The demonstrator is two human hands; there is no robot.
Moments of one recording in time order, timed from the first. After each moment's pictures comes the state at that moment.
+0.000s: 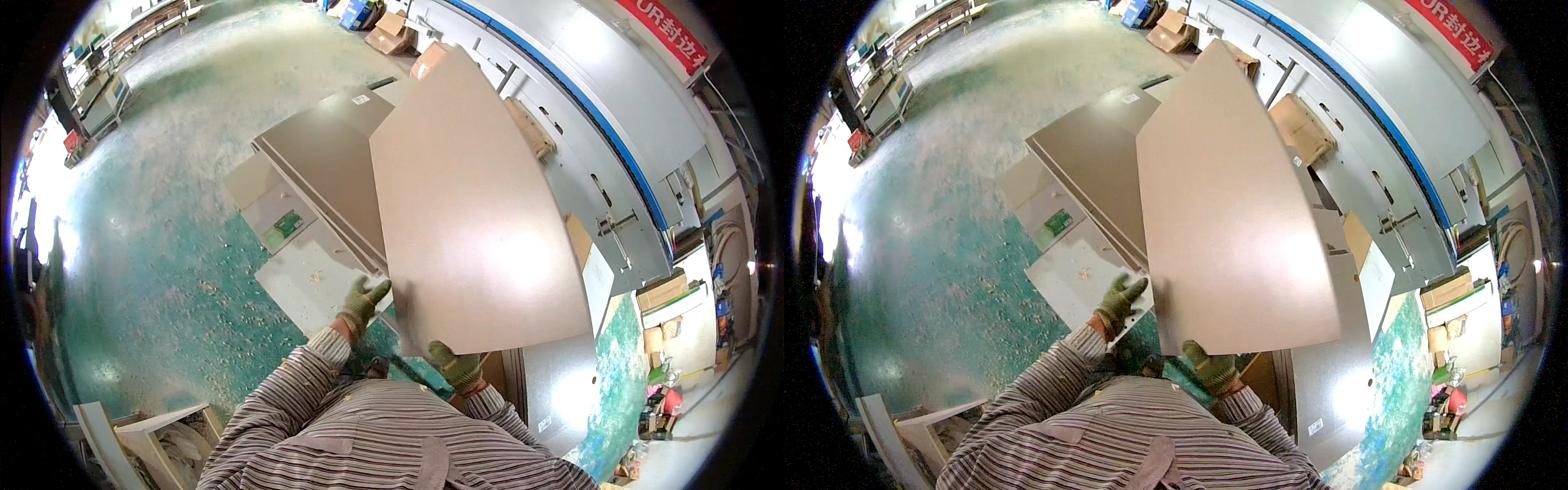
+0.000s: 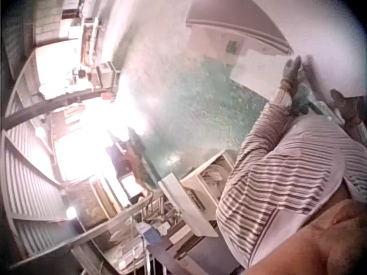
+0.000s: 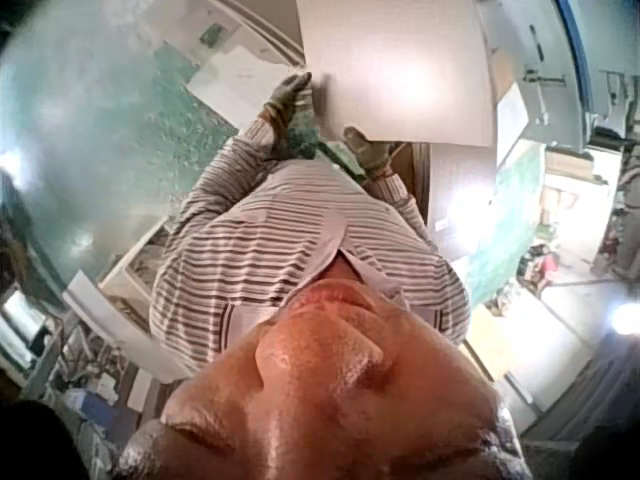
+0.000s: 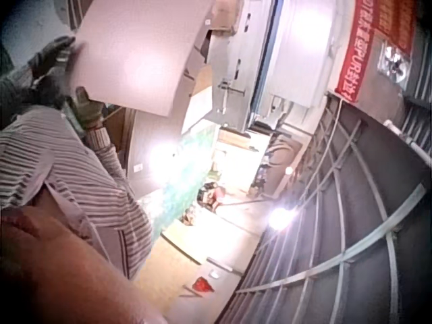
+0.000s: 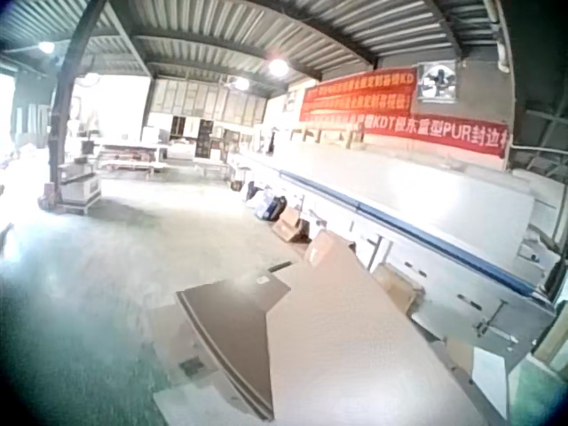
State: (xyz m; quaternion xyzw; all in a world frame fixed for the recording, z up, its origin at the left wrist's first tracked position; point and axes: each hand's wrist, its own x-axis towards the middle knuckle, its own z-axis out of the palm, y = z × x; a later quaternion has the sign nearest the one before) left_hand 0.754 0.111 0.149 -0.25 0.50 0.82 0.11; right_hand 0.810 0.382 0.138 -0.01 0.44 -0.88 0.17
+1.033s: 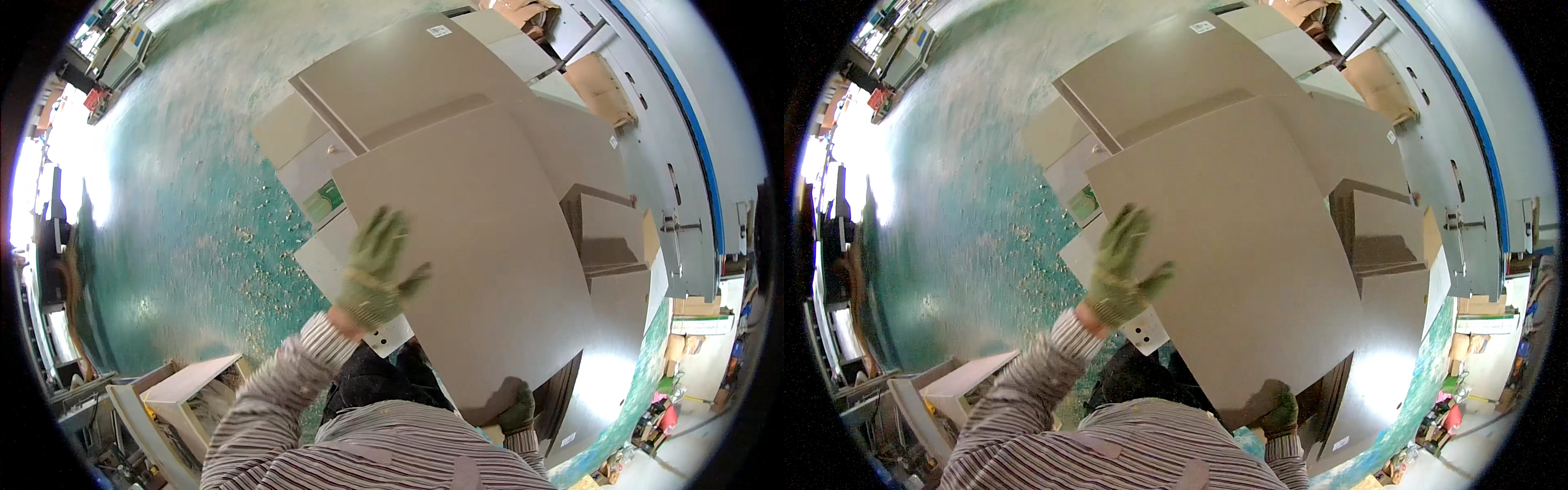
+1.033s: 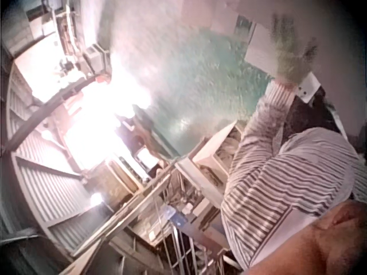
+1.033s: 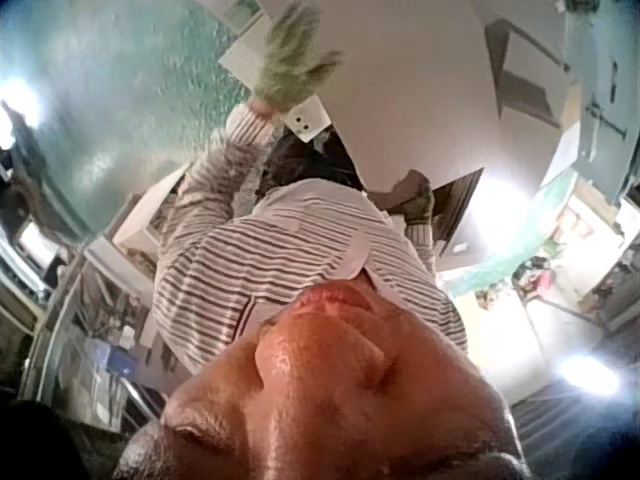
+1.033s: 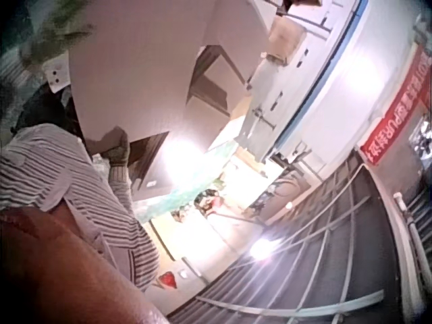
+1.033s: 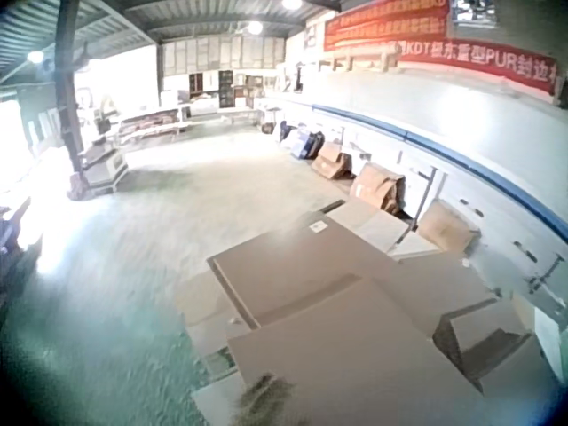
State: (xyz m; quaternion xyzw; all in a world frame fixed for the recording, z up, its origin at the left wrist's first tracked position) left_hand 0.663 -0.030 0.176 0.05 0.91 0.33 -0.23; right_hand 0.825 0.418 0.109 0.34 0.31 -0.85 0.25
